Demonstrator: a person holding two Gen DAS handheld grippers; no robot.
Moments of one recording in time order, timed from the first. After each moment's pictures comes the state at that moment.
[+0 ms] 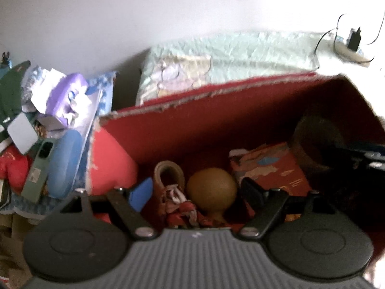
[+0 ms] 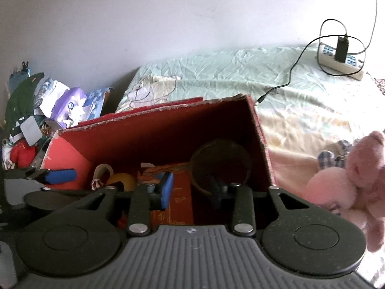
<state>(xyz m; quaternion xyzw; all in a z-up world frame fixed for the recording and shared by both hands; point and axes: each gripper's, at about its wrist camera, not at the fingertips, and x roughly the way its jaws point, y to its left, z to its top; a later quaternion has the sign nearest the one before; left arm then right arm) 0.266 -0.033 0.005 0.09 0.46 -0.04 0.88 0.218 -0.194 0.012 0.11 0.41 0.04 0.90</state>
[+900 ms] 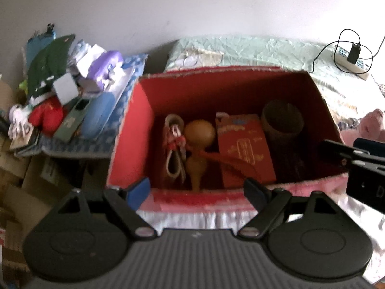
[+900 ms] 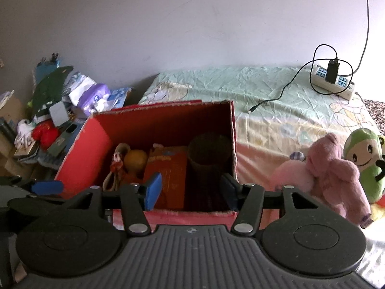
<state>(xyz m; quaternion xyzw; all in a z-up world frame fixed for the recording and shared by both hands) 0.150 -0.069 0.055 0.04 0.48 0.05 0.88 0.130 -0.221 0.055 0.07 0.39 0.09 0.92</state>
